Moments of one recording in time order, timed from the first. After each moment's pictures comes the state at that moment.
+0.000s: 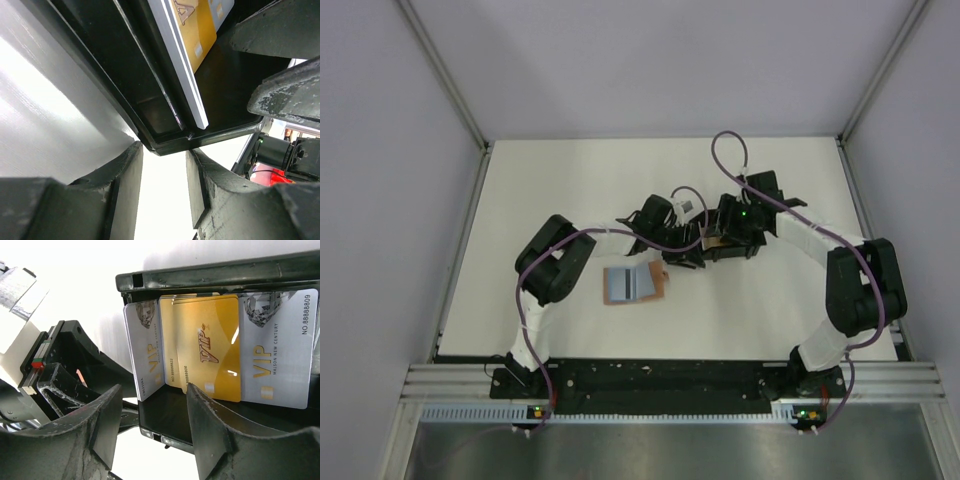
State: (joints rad) left arm -0.68 2.10 1.27 0.08 0.63 -0.67; right arm 0.27 1.63 1.05 -0.37 -0.35 0.50
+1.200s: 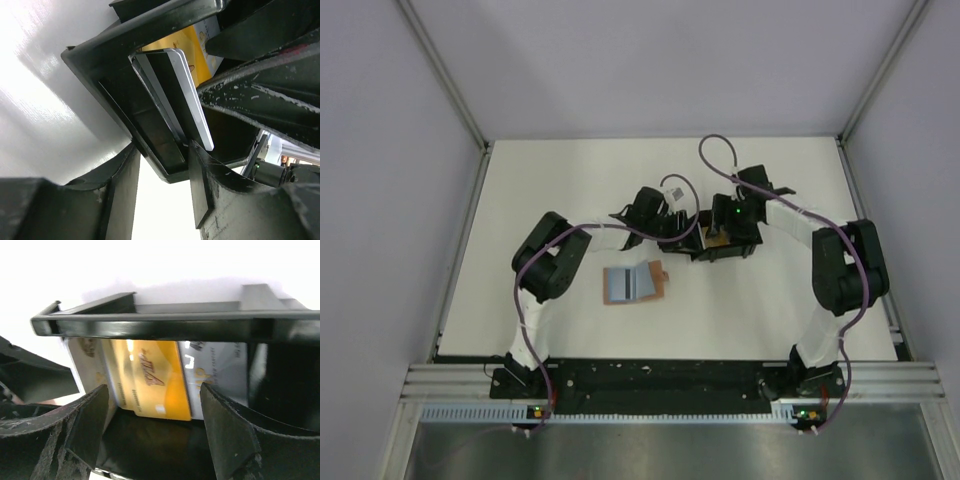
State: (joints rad) left arm -0.63 2.10 1.28 0.16 0.59 -0.70; right arm 0.27 1.79 1.19 -0.48 -0.21 0.37
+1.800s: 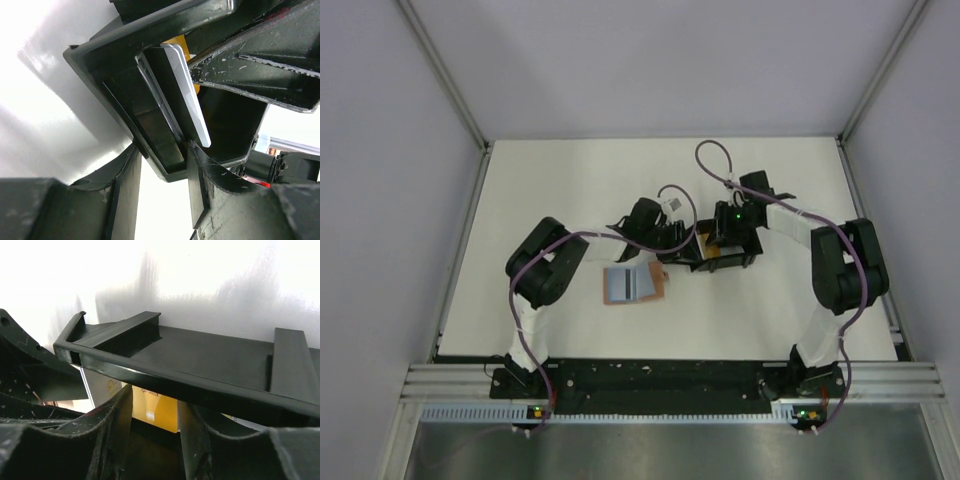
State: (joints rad) left arm -0.66 2.04 1.14 0.26 0.60 -0.78; right arm 0.26 1.79 1.13 -0.41 -0.41 0.31
